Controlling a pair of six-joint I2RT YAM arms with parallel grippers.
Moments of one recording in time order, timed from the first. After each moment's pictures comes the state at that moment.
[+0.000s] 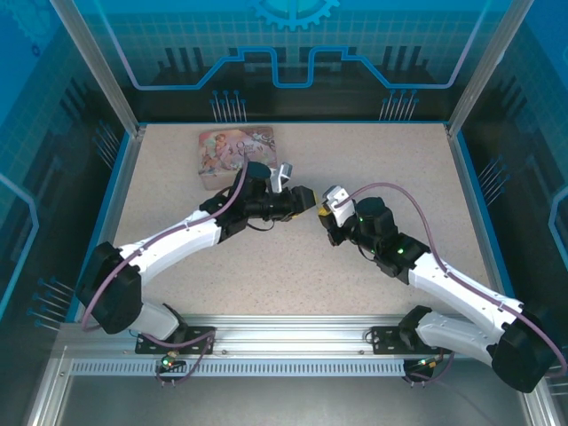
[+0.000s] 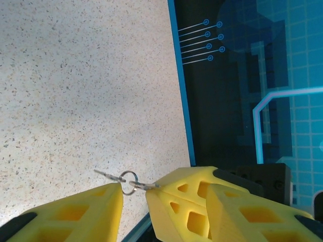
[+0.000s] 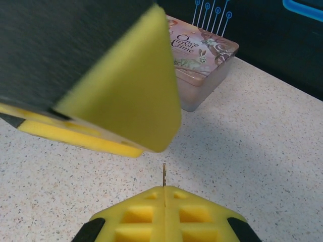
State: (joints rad) left arm -0.65 1.47 1.05 -0.05 0.46 -1.04; right arm 0.67 1.02 0.67 -0.06 -0.02 -0.12
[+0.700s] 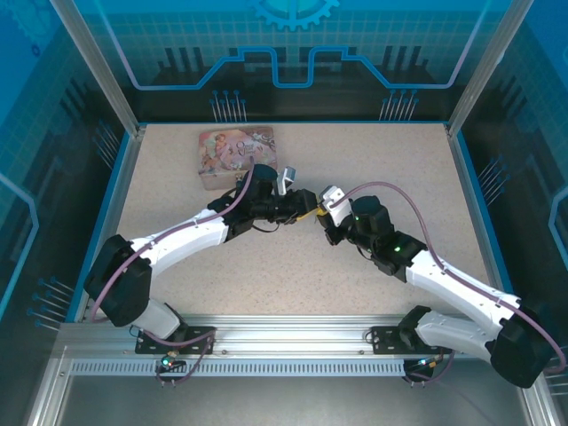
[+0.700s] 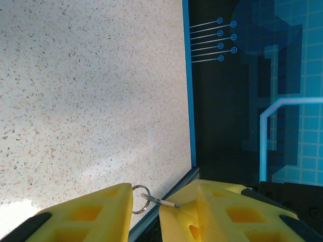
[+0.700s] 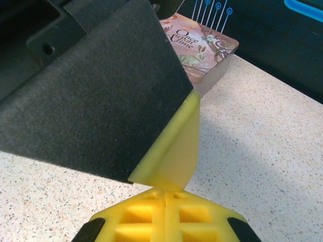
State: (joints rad) left arm -0.67 1.52 1.05 -0.03 0.45 -1.10; right arm 0.69 1.05 0.69 -0.08 0.02 -0.14
